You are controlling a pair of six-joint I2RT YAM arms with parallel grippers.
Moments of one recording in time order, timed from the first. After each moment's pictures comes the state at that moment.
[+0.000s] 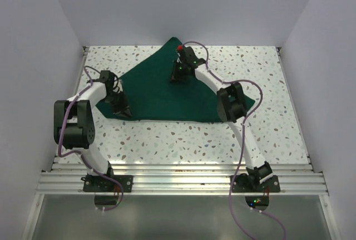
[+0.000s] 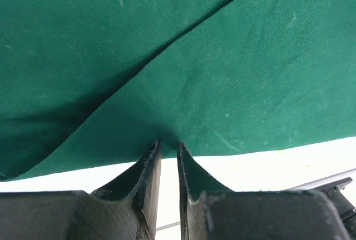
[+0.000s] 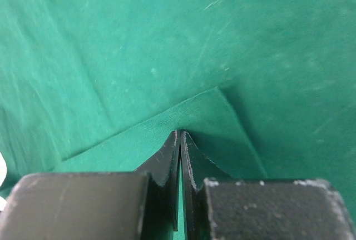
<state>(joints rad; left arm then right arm) 0.03 1.75 1.13 -0.76 0.32 -0.33 0.49 2.63 2.34 -0.55 -0.25 0.53</state>
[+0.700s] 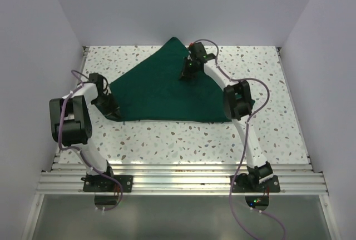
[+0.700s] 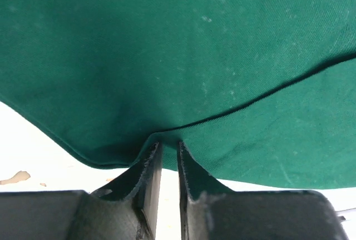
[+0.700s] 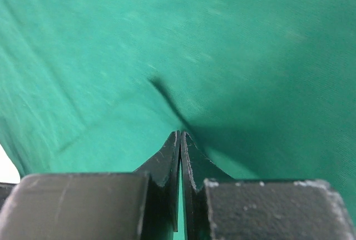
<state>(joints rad) 0.15 1.81 1.12 -0.72 0.22 -0.33 0.41 2.63 2.38 -0.65 -0.28 0.57</state>
